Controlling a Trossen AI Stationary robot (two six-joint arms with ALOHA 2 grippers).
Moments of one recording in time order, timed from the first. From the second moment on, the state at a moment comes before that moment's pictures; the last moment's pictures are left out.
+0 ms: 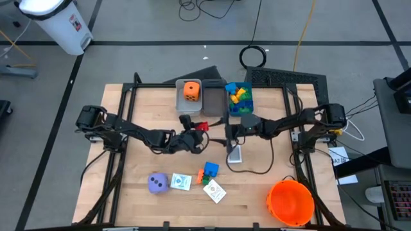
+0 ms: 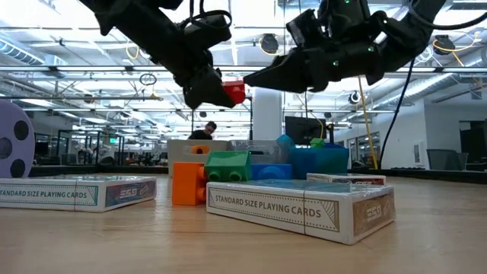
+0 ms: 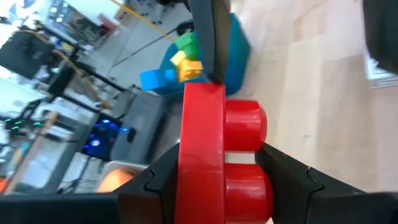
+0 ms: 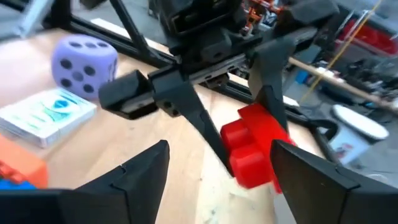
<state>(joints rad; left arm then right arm) -0.16 1.64 0.90 0.15 -0.80 0.30 -0.10 1.59 0.66 0.79 -0.14 -0.38</state>
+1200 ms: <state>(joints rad) -0.19 1.64 0.91 0.24 -0.65 0.28 -0.03 1.60 0.66 0.77 0.03 -0.50</state>
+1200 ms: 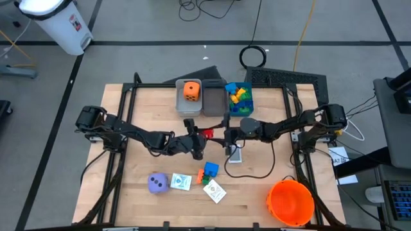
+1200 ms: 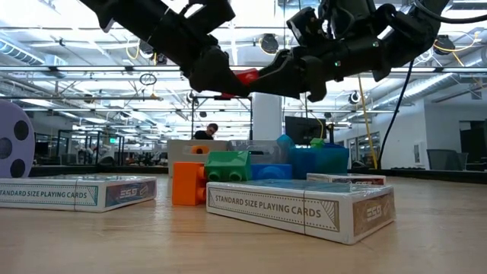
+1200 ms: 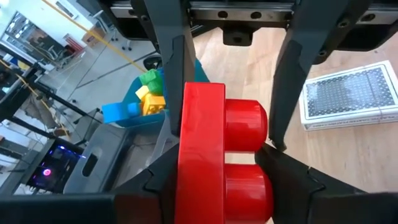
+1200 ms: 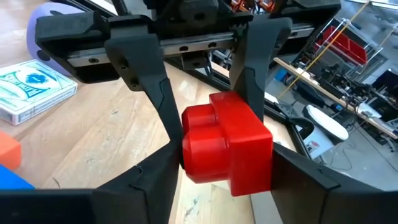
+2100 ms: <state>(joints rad) -0.22 1.64 0.91 0.26 -0.77 0.25 -0.04 1.47 0.66 0.60 0.17 -0.46</state>
